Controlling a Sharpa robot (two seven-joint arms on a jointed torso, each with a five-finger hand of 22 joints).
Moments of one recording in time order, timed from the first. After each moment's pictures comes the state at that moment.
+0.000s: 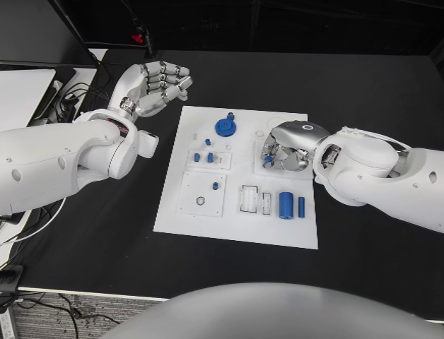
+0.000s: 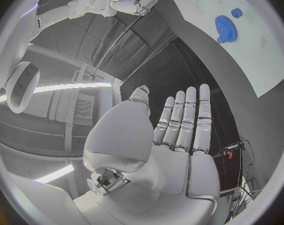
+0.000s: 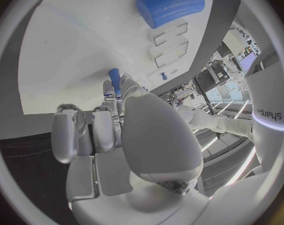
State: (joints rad) left arm 1.36 -0.82 -0.24 1.44 -0.33 -0.56 0.60; left_hand 1.37 0.05 -0.08 0.29 0.40 0.61 0.18 0.45 0.07 0.78 0.18 0.46 0.07 0.71 0.15 0.67 0.27 0.17 0.83 0.25 0.12 0.76; right arm 1.18 -0.89 -0.04 1.73 -1.69 -0.20 -0.31; right_hand 1.59 -0.08 0.20 0.28 0.05 1.15 0.11 0.14 0.09 1.25 0.05 0.15 0.06 1.47 -0.02 1.39 1.12 0.04 1.47 0.10 1.42 1.31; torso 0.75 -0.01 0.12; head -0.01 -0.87
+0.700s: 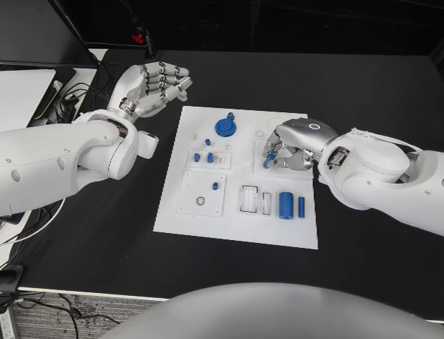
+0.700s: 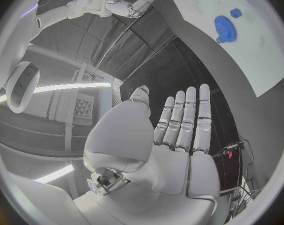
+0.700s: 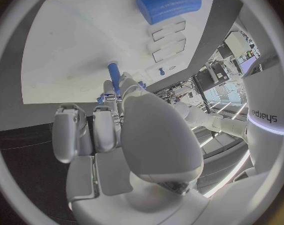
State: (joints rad) left arm 1.36 -0.82 -0.24 1.45 -0.33 -0.56 0.60; left_hand 1.37 0.05 -0.09 0.29 0.40 0.61 0.18 0.46 0.07 0.78 0.18 0.46 0.07 0.71 0.15 0.67 0.27 0.17 0.83 0.25 0.12 0.76; right arm 1.18 -0.94 -0.04 1.79 -1.73 -0.28 -0.30; right_hand 1.60 -0.08 0.21 0.28 0.04 1.17 0.10 0.15 0.09 1.27 0.04 0.13 0.06 1.47 -0.02 1.39 1.12 0.04 1.47 0.08 1.42 1.31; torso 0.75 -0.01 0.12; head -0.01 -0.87
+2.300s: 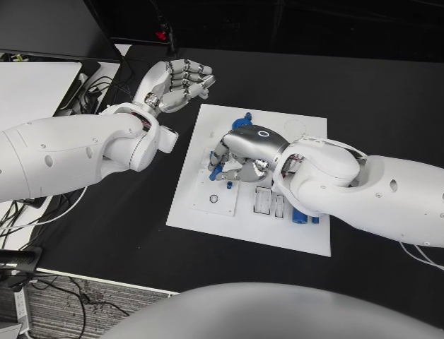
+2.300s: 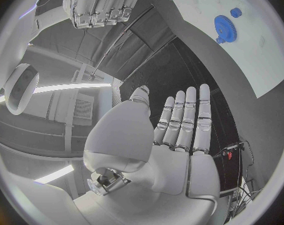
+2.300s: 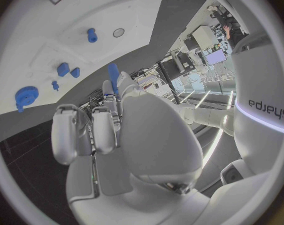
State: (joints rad) left arm 1.36 -0.80 -0.24 1.43 -0.33 -0.56 0.60; left_hand 1.37 0.05 -0.09 0.29 0.40 0.61 0.18 0.46 0.07 0.78 0.18 0.46 0.07 0.71 0.15 0.67 0.27 0.17 0.83 0.25 0.12 0.76; right arm 1.18 -0.64 -0.04 1.71 -1.64 -0.27 -0.11; right_hand 1.62 -0.08 0.23 0.28 0.04 1.18 0.10 0.14 0.09 1.28 0.04 0.10 0.06 1.46 -0.03 1.39 1.13 0.04 1.47 0.08 1.42 1.31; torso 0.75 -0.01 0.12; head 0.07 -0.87
